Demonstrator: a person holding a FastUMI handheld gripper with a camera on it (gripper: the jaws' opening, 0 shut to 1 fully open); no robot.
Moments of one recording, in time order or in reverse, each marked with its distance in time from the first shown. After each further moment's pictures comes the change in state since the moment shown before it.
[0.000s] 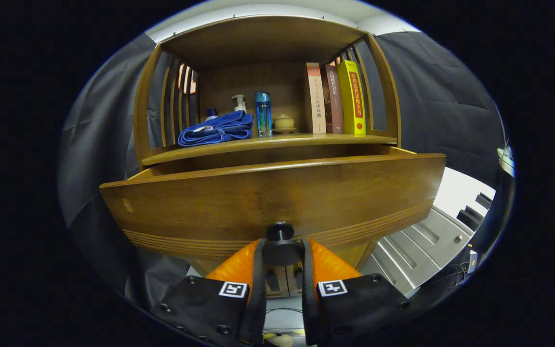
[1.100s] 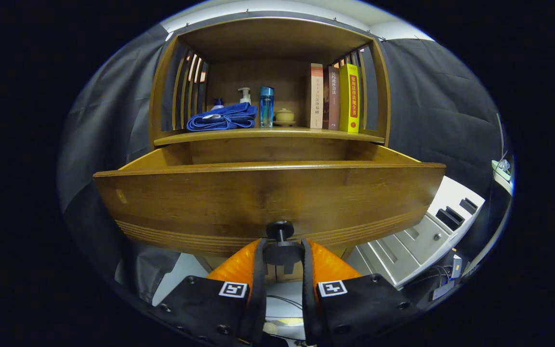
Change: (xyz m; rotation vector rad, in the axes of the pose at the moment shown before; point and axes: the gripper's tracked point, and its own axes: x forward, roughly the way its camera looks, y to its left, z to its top) arm -0.054 -0.012 -0.015 -0.066 0.049 -0.016
